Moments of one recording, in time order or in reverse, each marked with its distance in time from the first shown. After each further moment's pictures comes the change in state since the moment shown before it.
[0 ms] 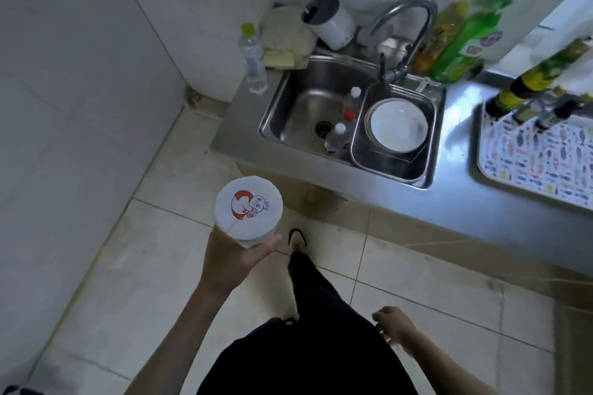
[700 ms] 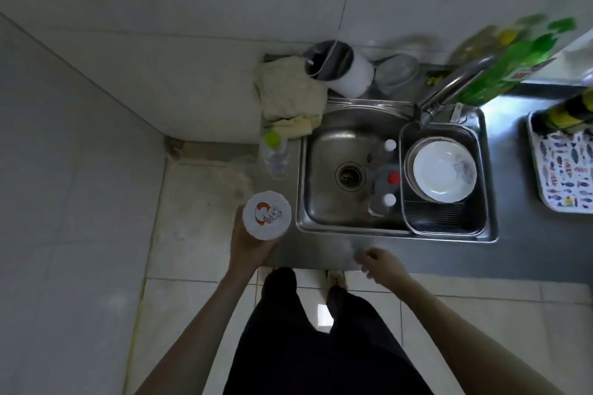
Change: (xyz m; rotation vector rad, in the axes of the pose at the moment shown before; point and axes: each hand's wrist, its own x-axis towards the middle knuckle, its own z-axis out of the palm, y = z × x) left_hand 0.374 -0.110 -0.071 0.116 -0.167 -0.250; right_hand 0.025 -0.400 -0.061 0.144 0.169 -0.173
